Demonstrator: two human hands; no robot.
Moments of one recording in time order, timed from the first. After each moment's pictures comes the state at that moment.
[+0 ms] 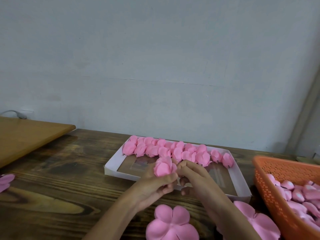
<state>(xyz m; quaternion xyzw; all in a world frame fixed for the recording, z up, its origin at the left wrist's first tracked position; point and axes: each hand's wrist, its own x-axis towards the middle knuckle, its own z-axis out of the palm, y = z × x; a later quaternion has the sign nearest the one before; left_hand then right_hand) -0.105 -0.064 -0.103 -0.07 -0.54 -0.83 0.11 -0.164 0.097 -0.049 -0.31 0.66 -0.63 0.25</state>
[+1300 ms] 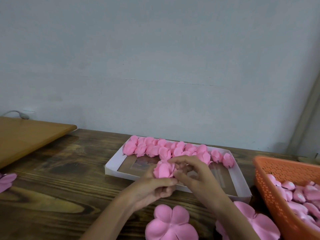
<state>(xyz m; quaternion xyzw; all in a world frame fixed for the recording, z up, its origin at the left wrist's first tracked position) -0.104 -0.070 -0.105 -0.08 -0.56 -0.82 0.05 -0.182 0.098 -0.064 -0.45 0.69 -0.57 0.05</state>
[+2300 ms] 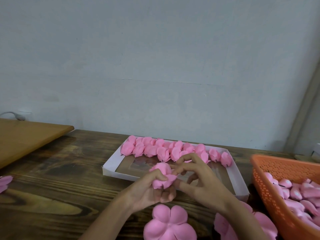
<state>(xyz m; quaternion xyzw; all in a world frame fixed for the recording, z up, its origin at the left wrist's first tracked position) -0.101 -0.071 -0.105 -0.07 -0.53 -0.84 -0.04 -0.190 0.113 -0.058 -0.52 0.72 -0.45 0.03</state>
